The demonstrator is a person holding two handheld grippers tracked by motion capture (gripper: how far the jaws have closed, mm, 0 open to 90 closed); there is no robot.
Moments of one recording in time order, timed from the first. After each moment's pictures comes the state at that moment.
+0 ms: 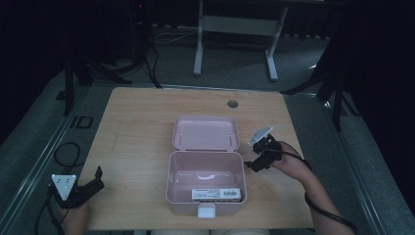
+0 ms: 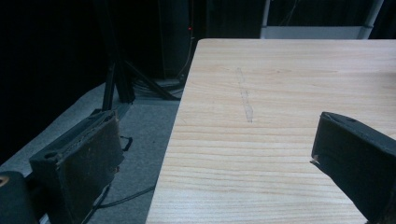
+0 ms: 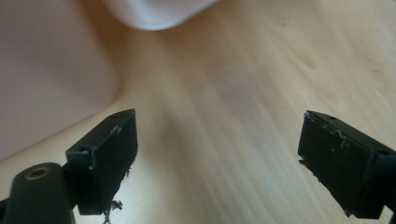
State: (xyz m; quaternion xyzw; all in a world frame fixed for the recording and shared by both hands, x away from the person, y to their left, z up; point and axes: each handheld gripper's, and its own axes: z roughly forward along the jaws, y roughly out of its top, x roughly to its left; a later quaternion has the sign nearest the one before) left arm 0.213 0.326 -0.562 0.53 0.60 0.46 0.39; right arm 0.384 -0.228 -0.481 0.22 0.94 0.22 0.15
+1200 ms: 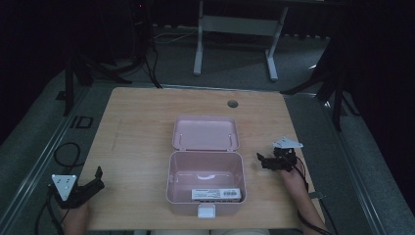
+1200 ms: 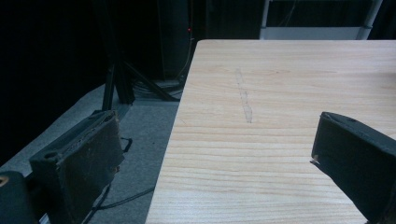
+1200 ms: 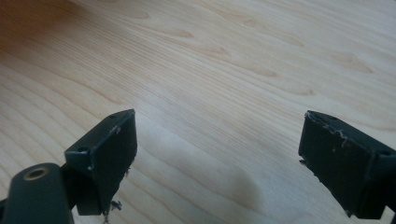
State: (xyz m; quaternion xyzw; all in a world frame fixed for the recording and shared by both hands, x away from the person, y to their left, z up) left arm 0.213 0.326 -0.562 0.53 0.60 0.46 0.39; right arm 0.380 -0.297 -0.541 0.41 0.80 0.35 0.25
